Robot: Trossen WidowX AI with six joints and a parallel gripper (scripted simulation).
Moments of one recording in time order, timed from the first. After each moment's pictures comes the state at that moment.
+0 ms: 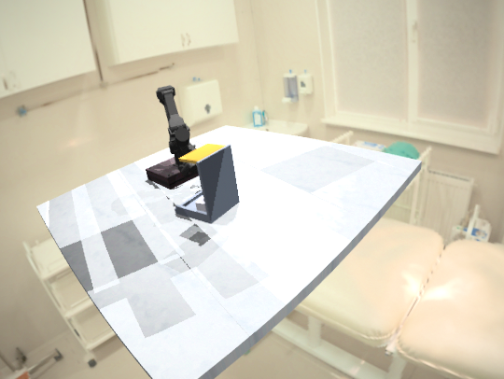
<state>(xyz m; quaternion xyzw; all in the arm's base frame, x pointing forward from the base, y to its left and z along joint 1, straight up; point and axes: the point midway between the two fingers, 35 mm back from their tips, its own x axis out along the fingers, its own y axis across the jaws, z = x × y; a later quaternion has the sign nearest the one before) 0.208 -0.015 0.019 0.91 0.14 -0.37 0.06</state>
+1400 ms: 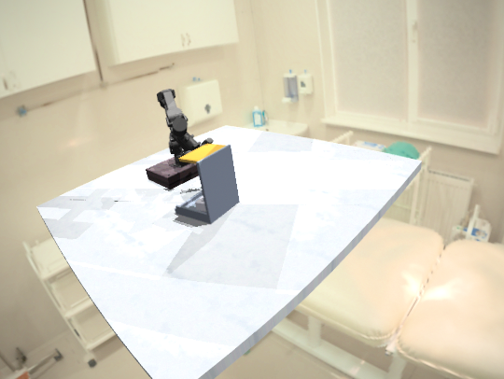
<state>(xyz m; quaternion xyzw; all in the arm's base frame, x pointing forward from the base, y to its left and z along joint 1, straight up) 0.208 -0.017 0.061 0.91 0.15 -0.38 0.06</state>
